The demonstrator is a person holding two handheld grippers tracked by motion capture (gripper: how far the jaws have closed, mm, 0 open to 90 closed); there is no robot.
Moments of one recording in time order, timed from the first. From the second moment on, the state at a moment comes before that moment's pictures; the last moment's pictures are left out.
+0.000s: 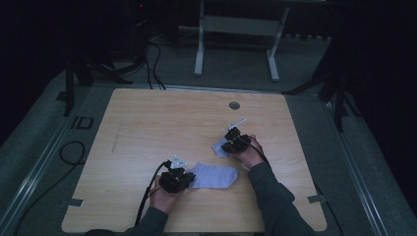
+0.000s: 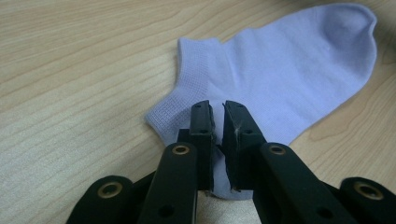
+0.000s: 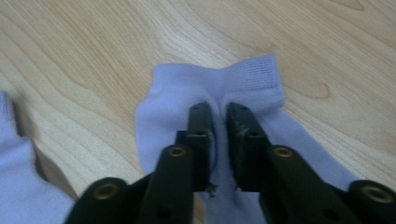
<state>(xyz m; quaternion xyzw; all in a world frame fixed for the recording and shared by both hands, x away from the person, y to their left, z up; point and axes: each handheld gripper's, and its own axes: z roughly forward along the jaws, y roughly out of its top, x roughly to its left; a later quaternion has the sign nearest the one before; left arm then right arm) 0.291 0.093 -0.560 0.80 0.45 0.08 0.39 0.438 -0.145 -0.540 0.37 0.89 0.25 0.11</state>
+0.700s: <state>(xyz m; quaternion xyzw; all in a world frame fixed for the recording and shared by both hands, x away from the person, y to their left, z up) 0.291 0.104 -0.550 0.79 0.45 0.09 0.40 0.416 -0.164 -0.500 0.37 0.86 0.35 0.10</state>
